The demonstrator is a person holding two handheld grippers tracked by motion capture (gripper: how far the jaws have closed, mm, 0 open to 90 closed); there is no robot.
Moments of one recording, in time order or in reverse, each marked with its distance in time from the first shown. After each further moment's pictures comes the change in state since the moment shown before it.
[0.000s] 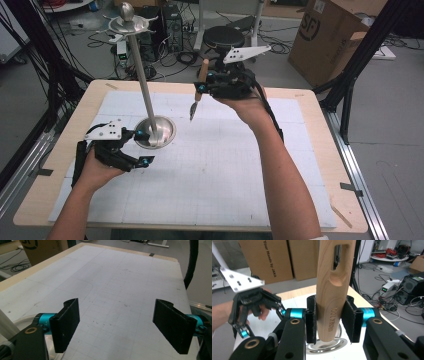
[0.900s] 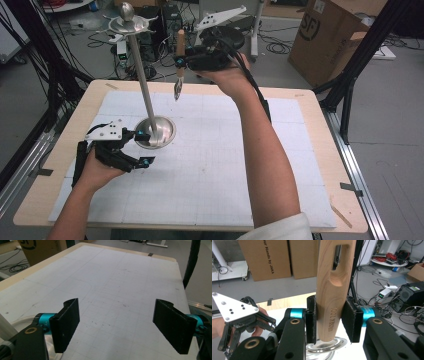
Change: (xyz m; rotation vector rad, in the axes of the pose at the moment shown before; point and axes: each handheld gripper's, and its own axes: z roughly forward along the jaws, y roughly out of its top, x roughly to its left) left arm -0.001 0.000 0.001 -0.003 -0.009 0.005; right arm -0.001 0.072 0.032 0.046 -0.006 -0.086
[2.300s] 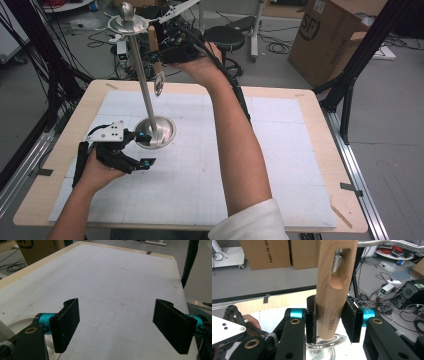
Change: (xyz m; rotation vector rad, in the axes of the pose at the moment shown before) left arm -0.003 0.000 0.002 0.010 -0.010 0.007; right arm 0.006 0.033 0.056 0.096 0.008 -0.043
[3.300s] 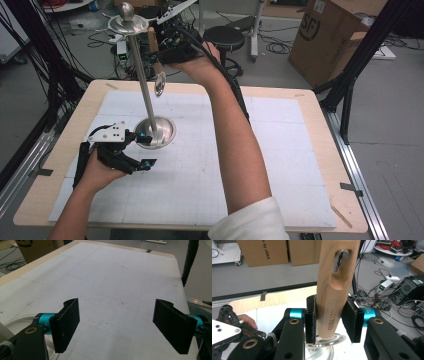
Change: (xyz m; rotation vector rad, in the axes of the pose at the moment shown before) left arm 0.000 -0.002 0.003 0.013 -0.002 0.000; right arm -0.001 0.000 0.007 0.035 -0.015 0.009
